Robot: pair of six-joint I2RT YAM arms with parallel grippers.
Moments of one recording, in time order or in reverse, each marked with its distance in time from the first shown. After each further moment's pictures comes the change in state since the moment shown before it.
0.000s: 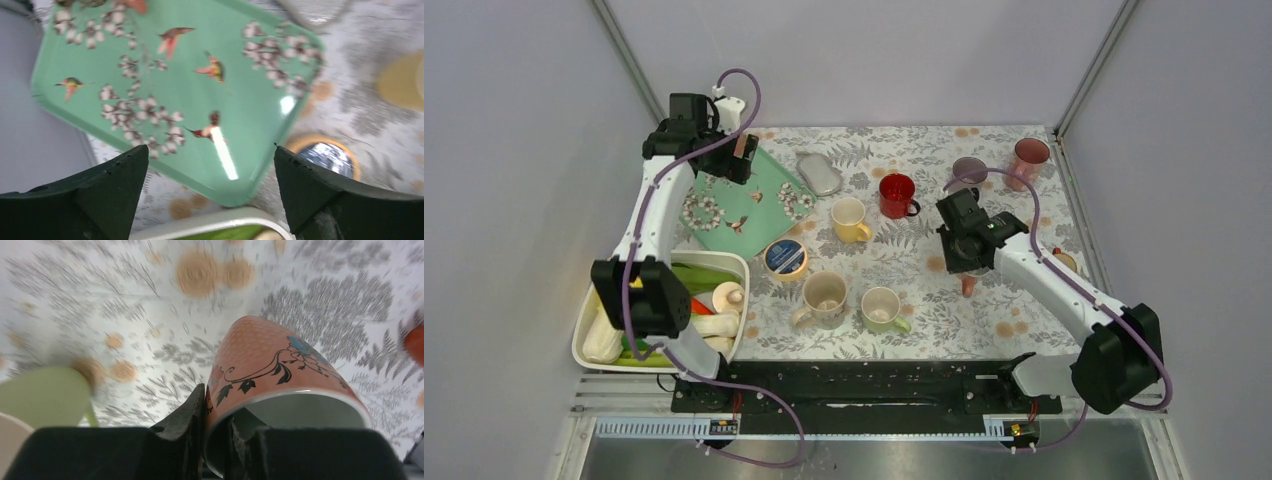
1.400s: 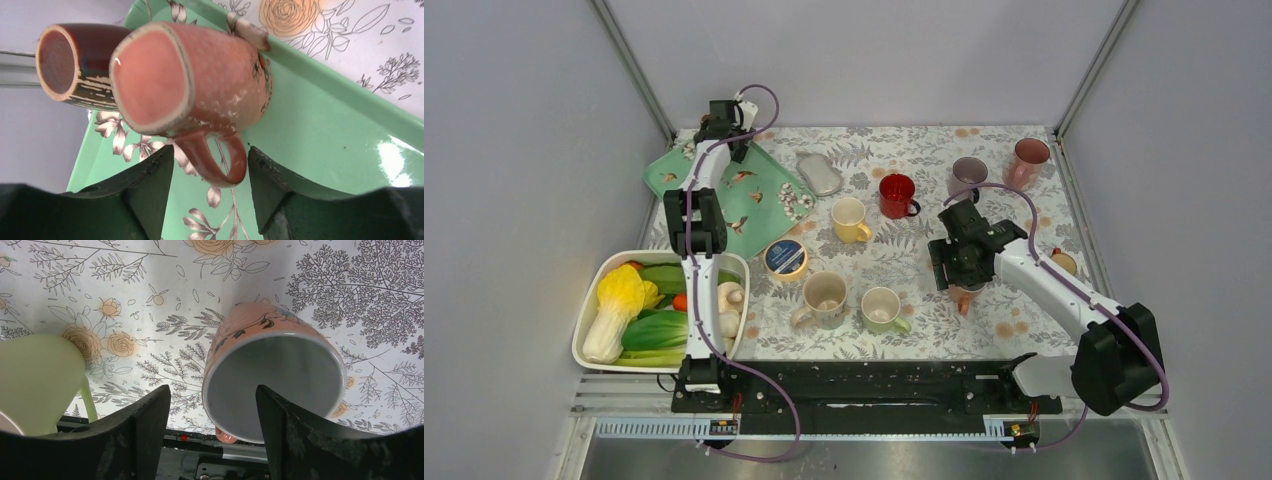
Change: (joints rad) left arm 0.089 1.015 0.724 0.348 -0.315 0.181; right arm -0.034 0.016 -0.109 -0.005 -0.127 -0.003
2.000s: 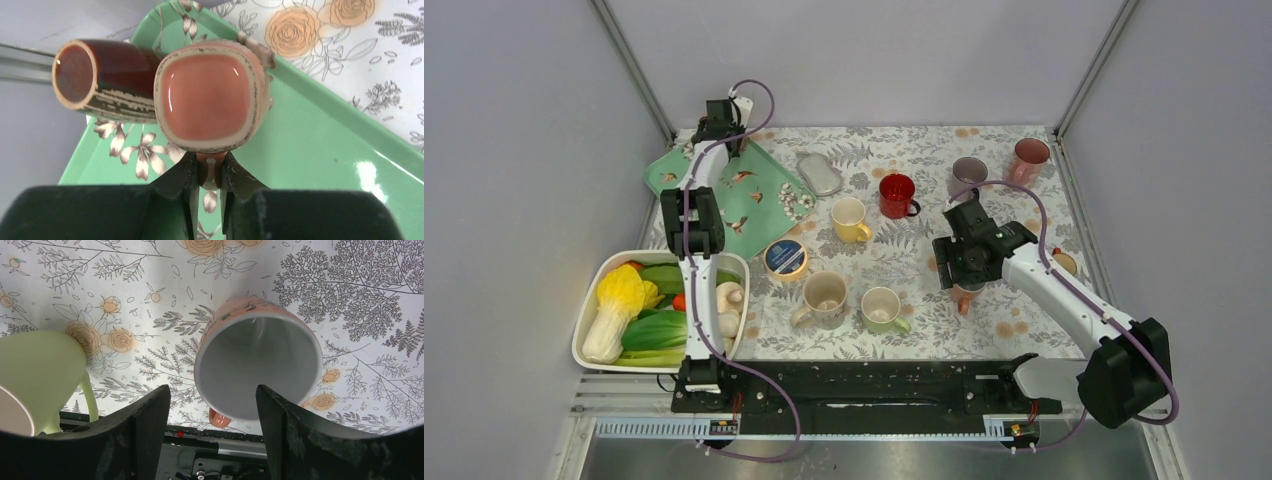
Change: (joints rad) left arm 0.000 -0.018 -0.028 0.074 0.027 -0.087; right arm 0.000 -0.066 0.017 -0.042 0.027 -0.005
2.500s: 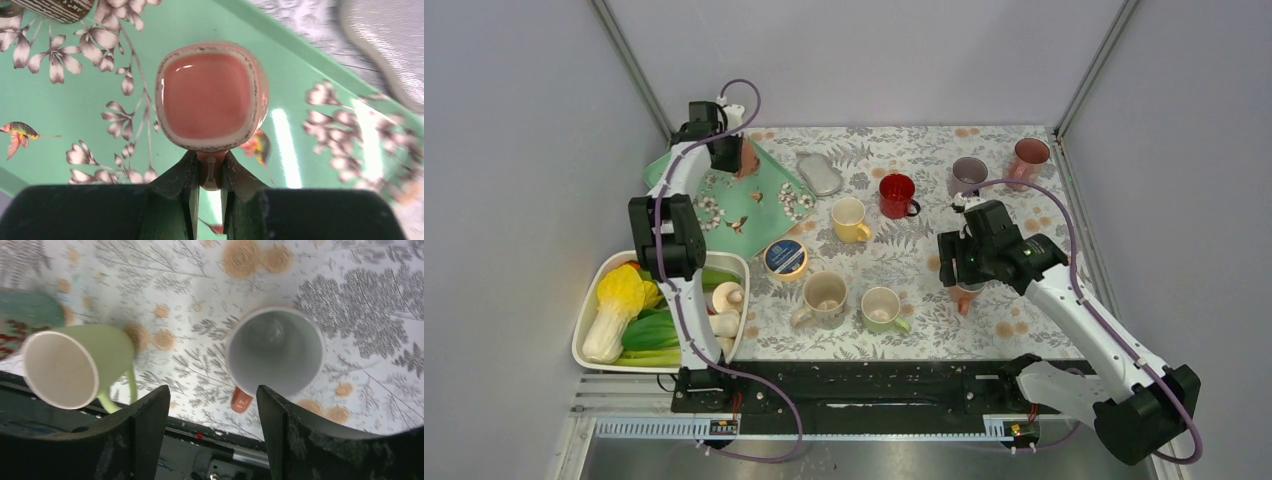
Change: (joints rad) left arm 0.017 -0.412 -0.470 -0.135 0.253 -0.155; right arm 0.000 -0.168 0.012 -0.011 -0.059 -0.006
